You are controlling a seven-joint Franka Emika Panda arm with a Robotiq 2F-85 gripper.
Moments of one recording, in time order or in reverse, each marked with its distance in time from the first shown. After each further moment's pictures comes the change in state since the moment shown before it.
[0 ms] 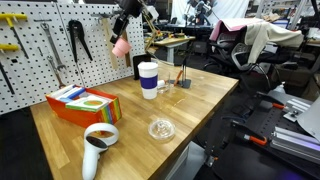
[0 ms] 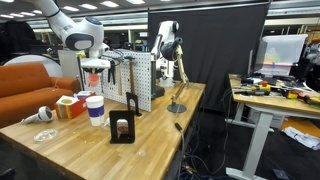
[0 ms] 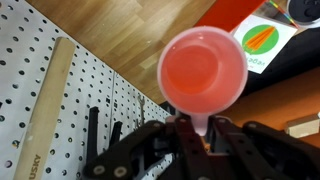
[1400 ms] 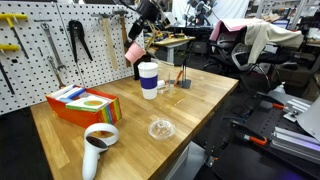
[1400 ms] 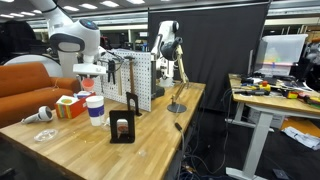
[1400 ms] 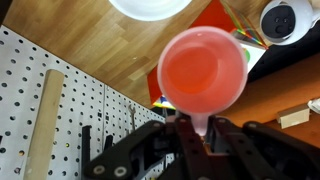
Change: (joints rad) arm 0.073 -0.155 -0.113 -0.212 0.364 -0.002 -0.285
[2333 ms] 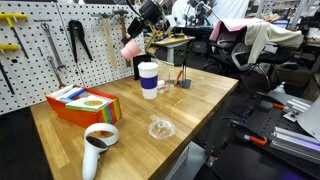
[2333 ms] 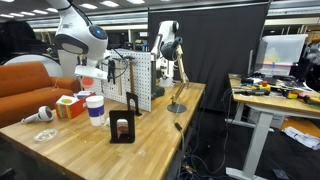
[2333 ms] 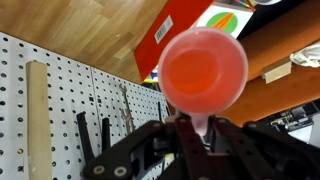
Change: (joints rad) arm 0.043 0.009 -0.105 0.025 0.311 -0.150 -0.188
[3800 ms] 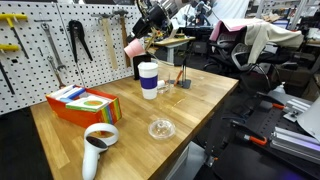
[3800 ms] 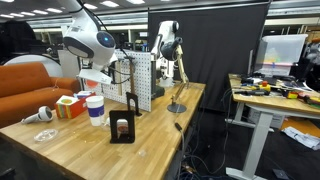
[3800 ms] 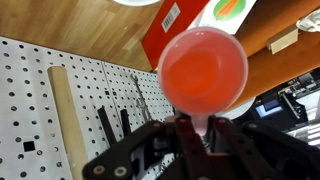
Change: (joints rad) arm 0.019 0.015 -0.101 0.000 0.157 -0.082 -0.064
